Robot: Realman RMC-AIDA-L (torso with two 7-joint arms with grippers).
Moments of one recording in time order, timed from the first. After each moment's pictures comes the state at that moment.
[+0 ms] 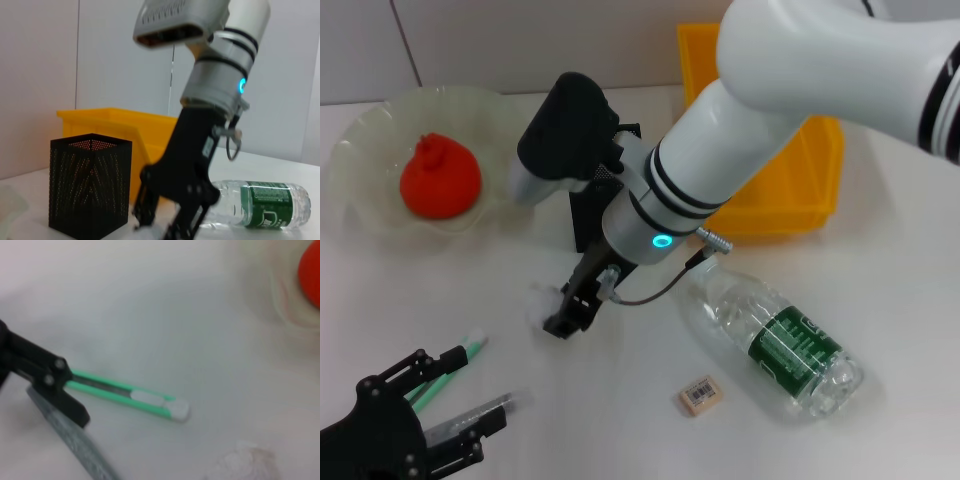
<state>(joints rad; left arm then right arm) -0.15 -2.06 0.87 0.46 1.65 1.64 -0.79 1.05 2.09 -1.90 -0.75 -2.08 -1.03 2.50</state>
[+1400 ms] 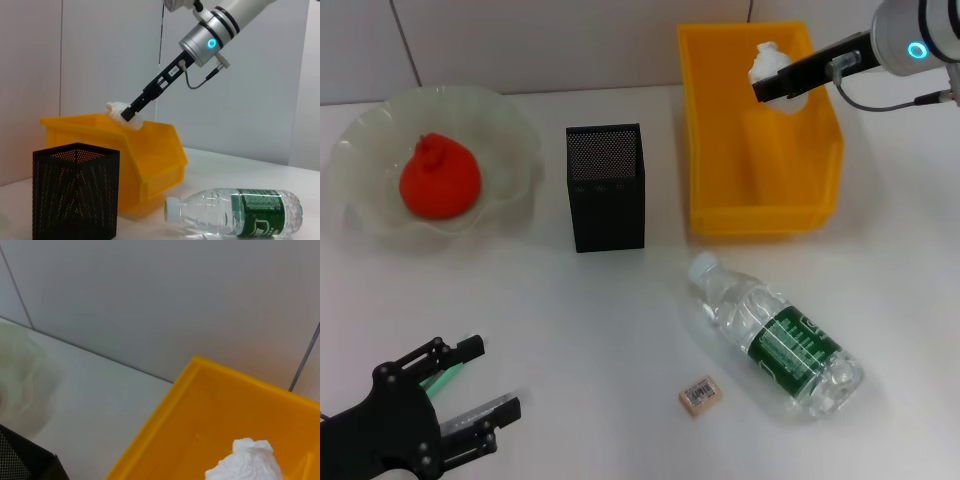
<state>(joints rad) -0.19 -2.06 0.89 0.46 1.66 1.65 -0.80 0.74 2.06 -1.11 -1.17 -2.62 -1.14 2.59</state>
